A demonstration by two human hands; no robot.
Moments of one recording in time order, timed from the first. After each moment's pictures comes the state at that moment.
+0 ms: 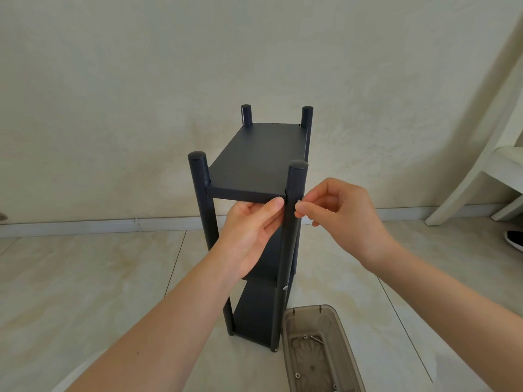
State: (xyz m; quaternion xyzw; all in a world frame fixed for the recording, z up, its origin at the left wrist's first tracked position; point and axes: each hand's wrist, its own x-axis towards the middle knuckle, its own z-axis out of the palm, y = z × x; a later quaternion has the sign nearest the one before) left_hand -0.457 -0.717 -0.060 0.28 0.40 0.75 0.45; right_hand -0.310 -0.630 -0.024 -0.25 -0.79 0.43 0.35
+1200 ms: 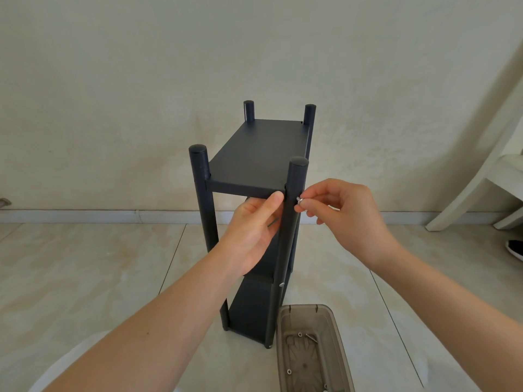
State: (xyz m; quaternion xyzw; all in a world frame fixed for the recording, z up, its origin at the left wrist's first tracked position) left_hand -0.444 -0.710 -0.064 0.27 0.42 0.74 0.45; right_hand -0.303 -0.622 -0.023 -0.23 -0.81 0.41 0.35
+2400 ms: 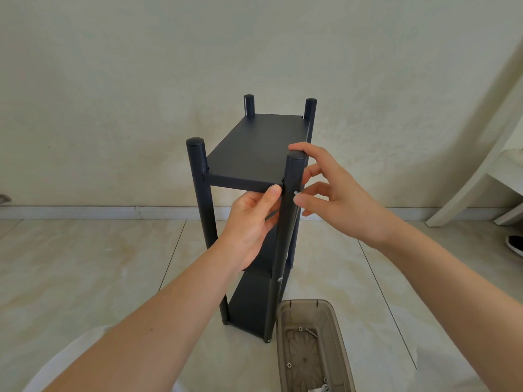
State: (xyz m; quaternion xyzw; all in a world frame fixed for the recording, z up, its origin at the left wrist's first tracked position) left_hand -0.443 -0.705 -0.068 0.28 0.49 0.73 0.39; right_hand -0.309 -0.615 -0.004 -0.12 -0.86 0.43 0.26
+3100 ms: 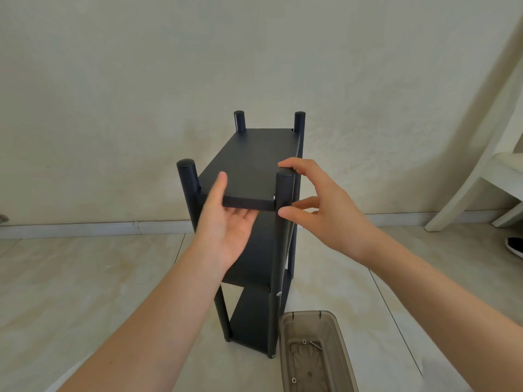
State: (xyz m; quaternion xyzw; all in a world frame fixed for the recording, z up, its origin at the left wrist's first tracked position) left_hand -0.467 -0.717 -0.037 0.06 0.31 0.85 0.42; right_hand -0.313 -0.621 -0.010 -0.15 -0.86 0.40 0.29
